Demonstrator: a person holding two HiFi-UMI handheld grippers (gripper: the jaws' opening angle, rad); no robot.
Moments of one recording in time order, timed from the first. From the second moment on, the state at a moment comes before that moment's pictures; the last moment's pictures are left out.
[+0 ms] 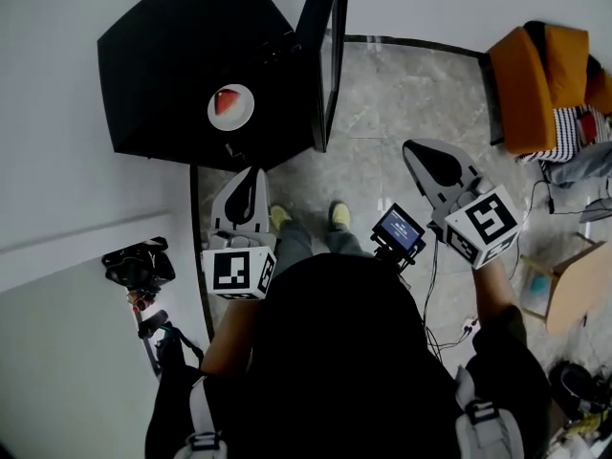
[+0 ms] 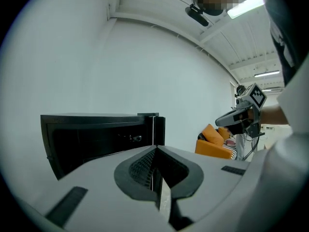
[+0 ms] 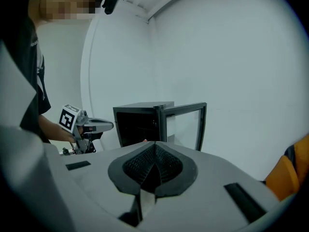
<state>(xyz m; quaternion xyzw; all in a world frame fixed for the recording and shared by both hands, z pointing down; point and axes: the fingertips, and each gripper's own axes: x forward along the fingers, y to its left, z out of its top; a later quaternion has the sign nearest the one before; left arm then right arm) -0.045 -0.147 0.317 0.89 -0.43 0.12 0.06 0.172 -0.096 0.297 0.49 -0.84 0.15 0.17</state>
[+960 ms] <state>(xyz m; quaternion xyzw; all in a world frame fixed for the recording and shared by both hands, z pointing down) -0.116 -0.084 0.301 0.87 -0.48 0.09 0.05 0.085 -0.058 0.290 0.49 -0.85 0.19 0.04</state>
